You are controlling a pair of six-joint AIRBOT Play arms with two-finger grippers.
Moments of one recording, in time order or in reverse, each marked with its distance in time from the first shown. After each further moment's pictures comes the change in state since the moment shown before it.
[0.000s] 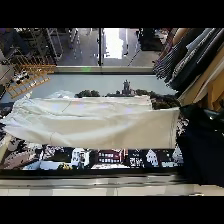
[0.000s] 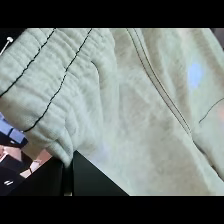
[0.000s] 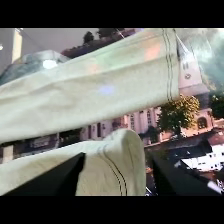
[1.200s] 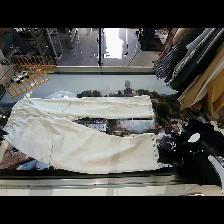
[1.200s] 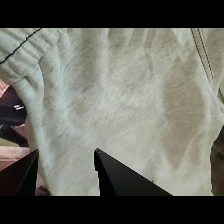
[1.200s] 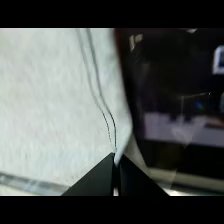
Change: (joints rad) left arm 0.064 -0.037 0.007 0.066 -0.216 -0.029; right arm -0.048 -0.439 -0.407 -0.056 0.201 -0.243
